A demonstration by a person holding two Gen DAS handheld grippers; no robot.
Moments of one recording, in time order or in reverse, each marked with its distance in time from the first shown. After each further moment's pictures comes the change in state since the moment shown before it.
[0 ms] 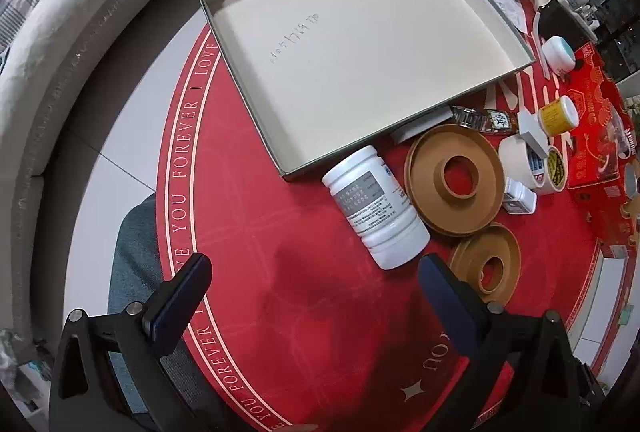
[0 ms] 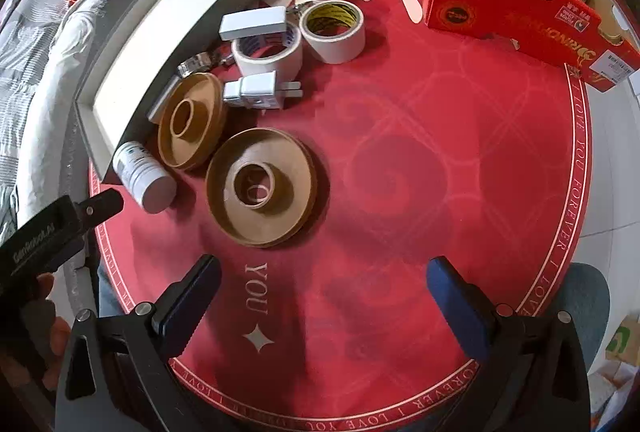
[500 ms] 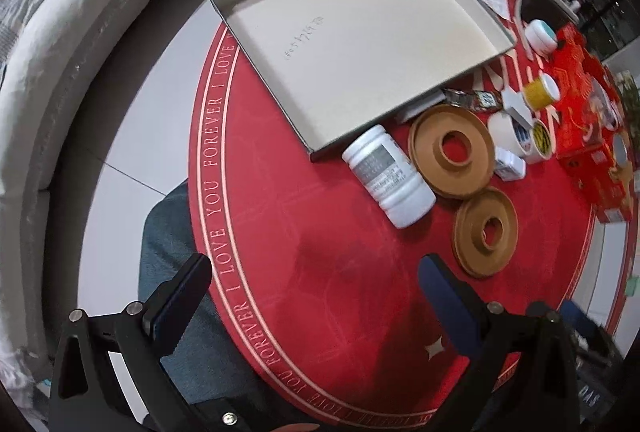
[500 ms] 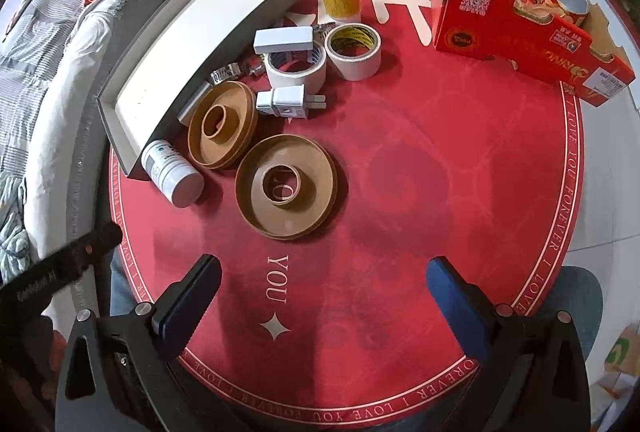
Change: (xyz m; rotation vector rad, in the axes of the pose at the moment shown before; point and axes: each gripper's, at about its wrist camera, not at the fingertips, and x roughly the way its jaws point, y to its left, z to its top) left arm -0.024 0.017 -0.013 0.076 0.030 0.039; right arm -0.024 0.013 -0.010 -0.037 -0.050 0.019
